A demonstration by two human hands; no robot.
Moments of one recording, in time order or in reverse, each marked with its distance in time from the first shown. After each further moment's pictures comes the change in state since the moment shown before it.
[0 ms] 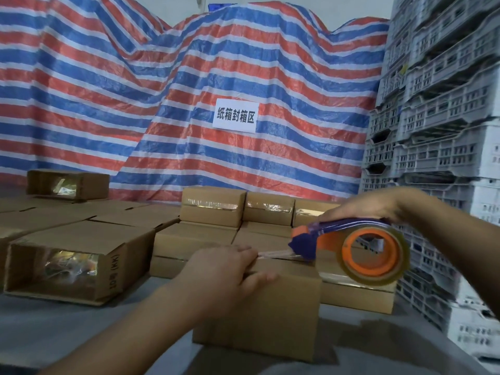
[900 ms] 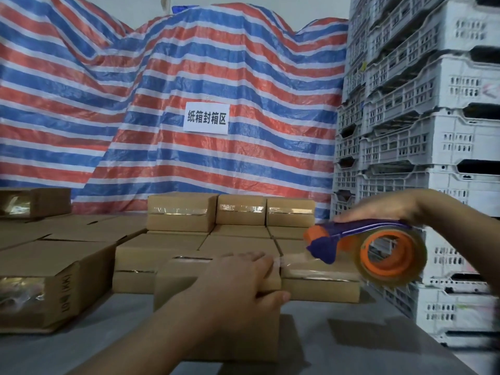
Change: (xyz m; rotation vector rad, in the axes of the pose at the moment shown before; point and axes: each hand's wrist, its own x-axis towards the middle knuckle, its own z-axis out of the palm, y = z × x) left_hand 0.036 0.059 0.016 -0.010 -0.014 0.164; right_hand -0.048 0.076 -0.016 0.078 0.086 -0.010
